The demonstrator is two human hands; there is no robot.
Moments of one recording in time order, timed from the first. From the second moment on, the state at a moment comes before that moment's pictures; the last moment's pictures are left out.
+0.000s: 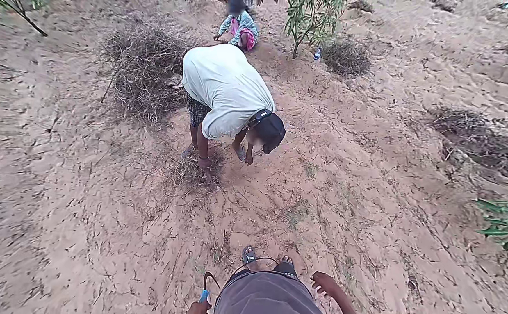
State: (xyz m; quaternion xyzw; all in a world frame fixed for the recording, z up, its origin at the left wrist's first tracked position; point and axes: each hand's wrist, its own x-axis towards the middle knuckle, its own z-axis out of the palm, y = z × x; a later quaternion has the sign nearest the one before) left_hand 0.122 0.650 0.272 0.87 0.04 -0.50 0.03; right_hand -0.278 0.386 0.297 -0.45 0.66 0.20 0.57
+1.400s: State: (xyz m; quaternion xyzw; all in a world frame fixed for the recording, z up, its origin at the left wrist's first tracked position) left_hand 0.114 0.638 0.288 0.85 0.02 -0.52 0.01; right_hand -0.281 0.399 0.284 -0.50 0.61 0.27 0.55
